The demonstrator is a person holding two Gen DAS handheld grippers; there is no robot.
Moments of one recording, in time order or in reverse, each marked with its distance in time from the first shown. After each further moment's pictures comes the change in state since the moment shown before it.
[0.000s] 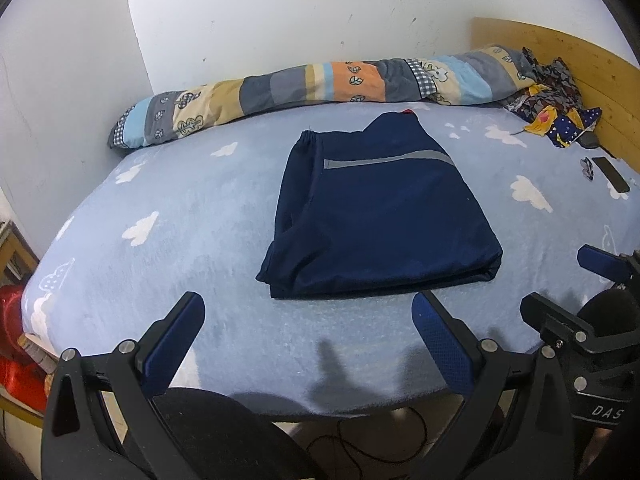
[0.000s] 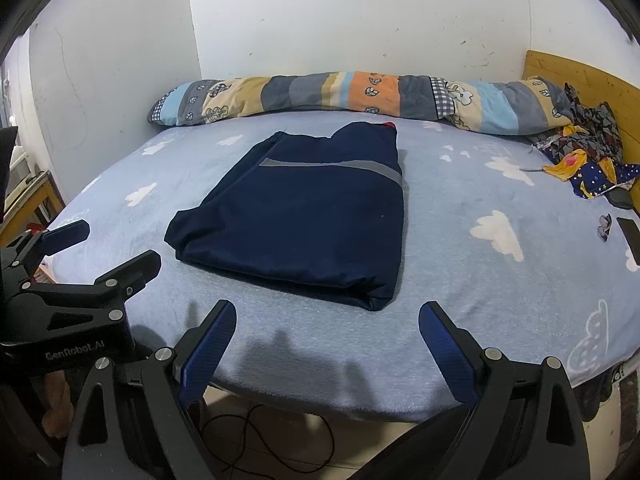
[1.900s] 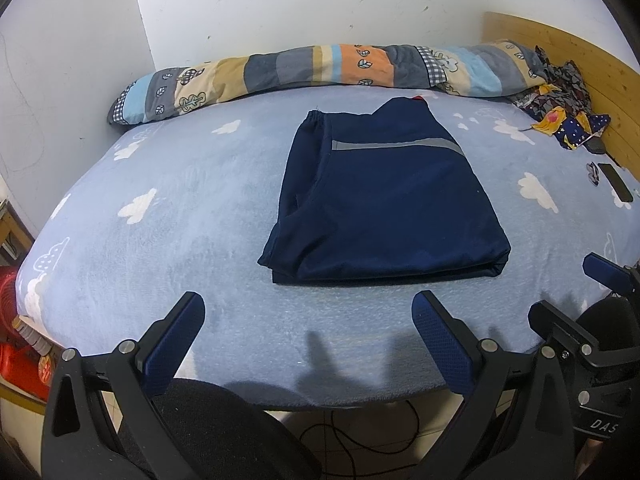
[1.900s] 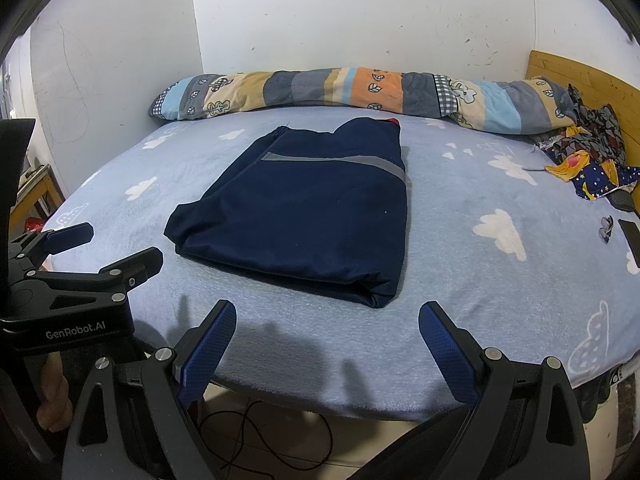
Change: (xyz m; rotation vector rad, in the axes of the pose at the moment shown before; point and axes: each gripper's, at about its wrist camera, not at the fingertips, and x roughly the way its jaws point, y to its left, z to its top) left arm 0.012 0.008 -0.002 -0.033 0.064 -0.006; right arm 0.004 -0.003 -0.002 -0.015 0.013 0.007
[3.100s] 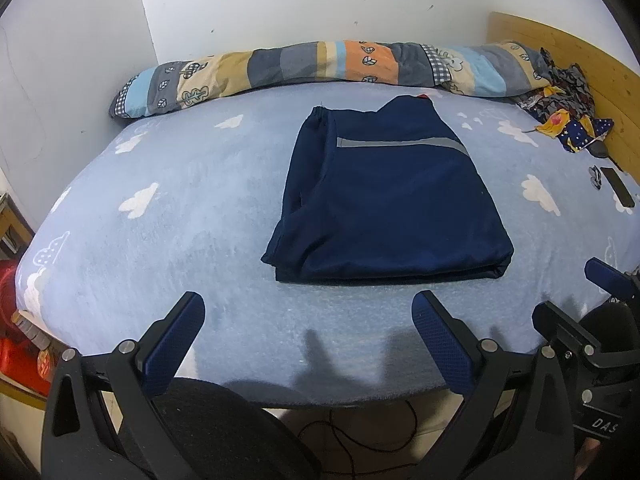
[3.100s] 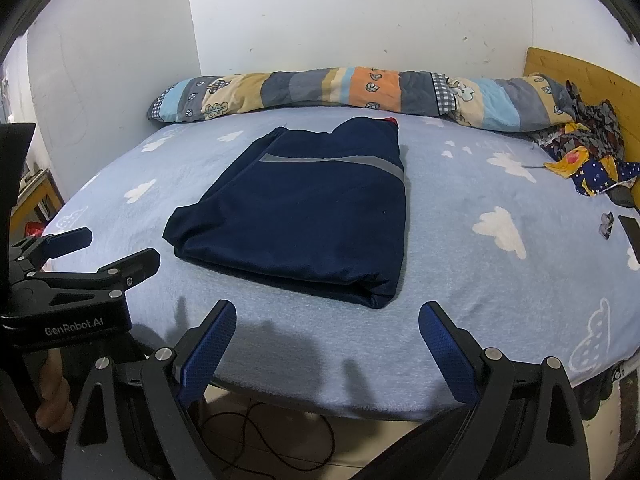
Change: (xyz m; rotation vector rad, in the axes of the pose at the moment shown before) left arm 0.002 0.007 0.003 -0.023 0.019 -0.005; right arm 0.000 -0.006 0.000 0.013 0.005 0.007
